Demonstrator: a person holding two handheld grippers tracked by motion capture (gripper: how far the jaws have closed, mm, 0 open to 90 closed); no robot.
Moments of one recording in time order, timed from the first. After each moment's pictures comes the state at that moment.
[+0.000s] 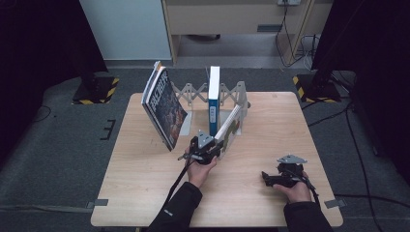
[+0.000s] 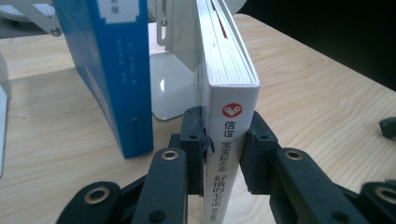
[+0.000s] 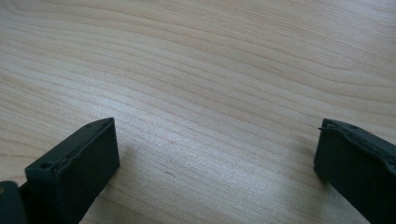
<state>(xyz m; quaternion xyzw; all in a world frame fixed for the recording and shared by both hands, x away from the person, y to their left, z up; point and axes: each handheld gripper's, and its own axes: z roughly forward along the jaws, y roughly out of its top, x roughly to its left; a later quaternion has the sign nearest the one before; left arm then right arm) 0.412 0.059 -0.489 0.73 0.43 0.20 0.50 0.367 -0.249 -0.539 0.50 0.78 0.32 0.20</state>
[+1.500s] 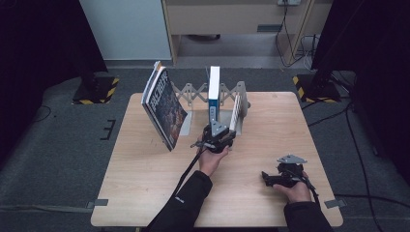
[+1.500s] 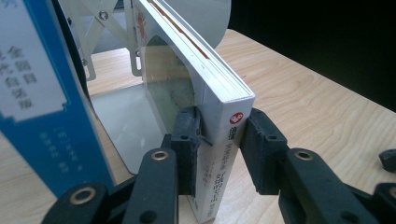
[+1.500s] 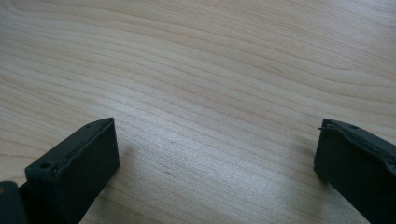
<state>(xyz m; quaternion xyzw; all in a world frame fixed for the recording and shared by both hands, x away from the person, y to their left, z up) 0.448 0.022 -0.476 0.74 0.40 0.20 0.51 0.367 -0.249 -0.539 0.50 0.78 0.32 0.21</state>
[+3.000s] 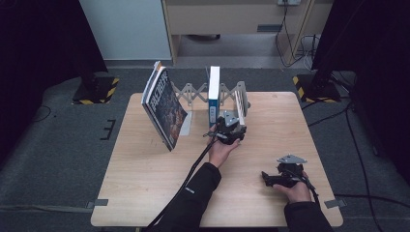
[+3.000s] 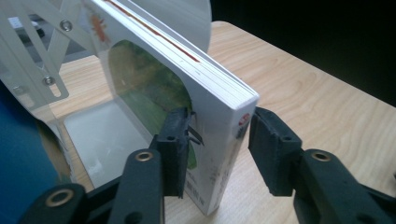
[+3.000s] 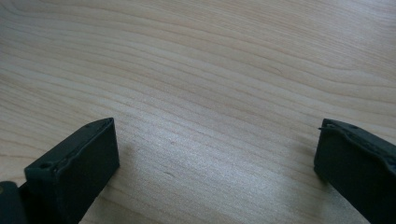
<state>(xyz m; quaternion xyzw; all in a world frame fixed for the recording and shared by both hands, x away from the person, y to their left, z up) 0.473 -0.011 -0.468 0.77 0.37 0.19 0.48 0.367 -0.249 -0.539 0.50 0.78 0.32 0.21</state>
